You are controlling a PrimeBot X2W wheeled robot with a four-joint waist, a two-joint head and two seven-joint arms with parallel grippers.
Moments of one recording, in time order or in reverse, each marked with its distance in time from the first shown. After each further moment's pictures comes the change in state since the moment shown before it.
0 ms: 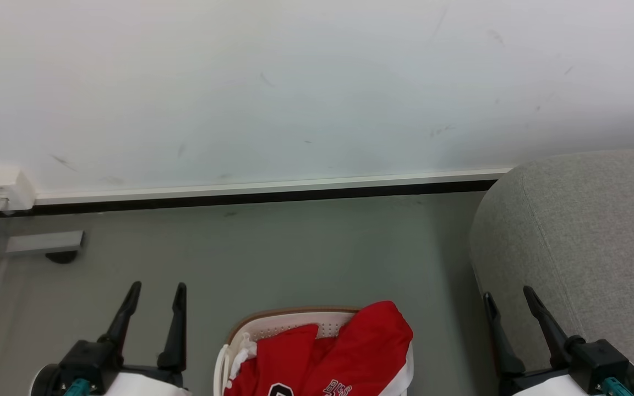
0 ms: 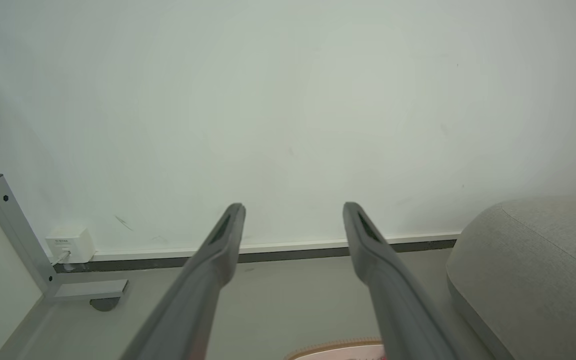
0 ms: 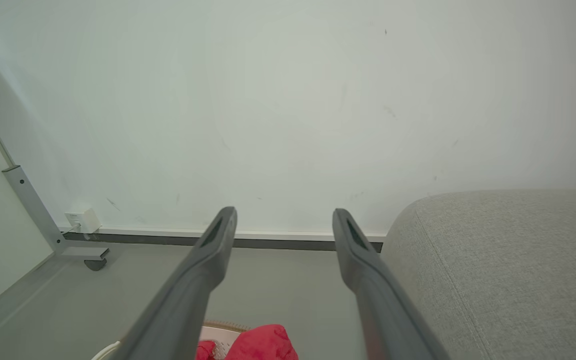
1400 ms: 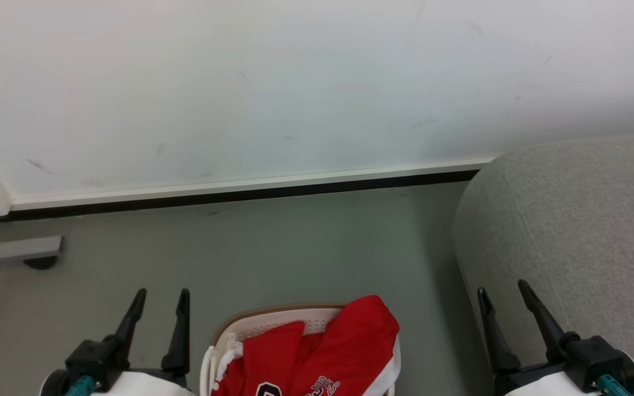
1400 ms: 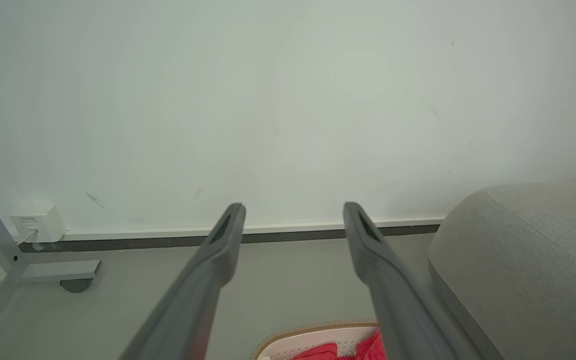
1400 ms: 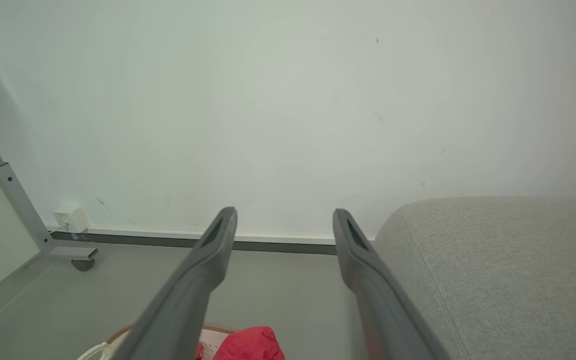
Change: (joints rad) left arm -0.023 -0.007 -0.003 0.083 -0.021 -0.005 -0.015; right arm -0.010 -0.002 0.016 -0.004 -0.032 0.000 -0.017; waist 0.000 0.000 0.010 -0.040
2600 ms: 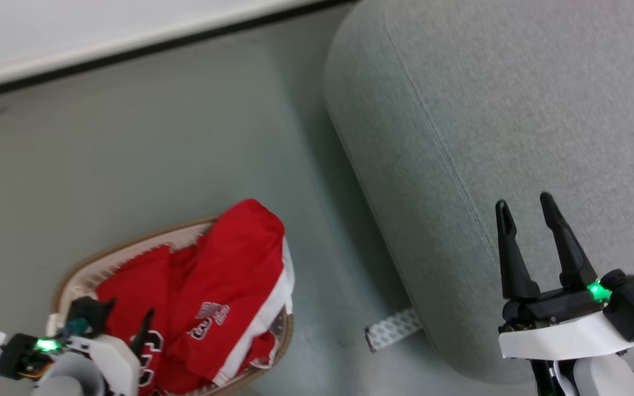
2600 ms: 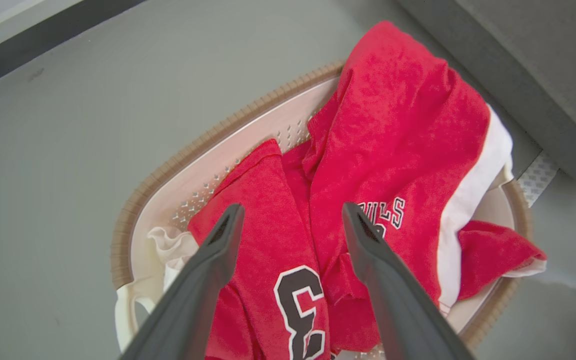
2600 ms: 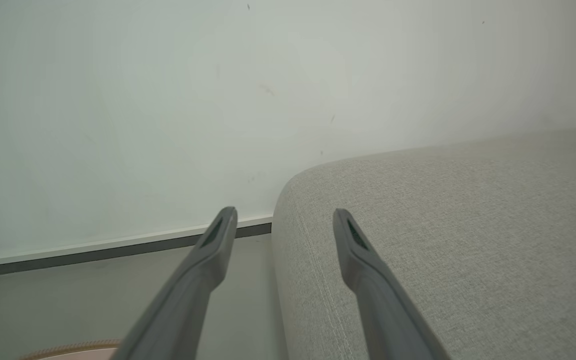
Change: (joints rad) left arm -0.353 0.301 -0.379 0.631 -0.094 -0.003 0.022; right arm -0.125 -0.002 0.001 -0.192 0.129 0.000 0.000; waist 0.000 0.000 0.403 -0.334
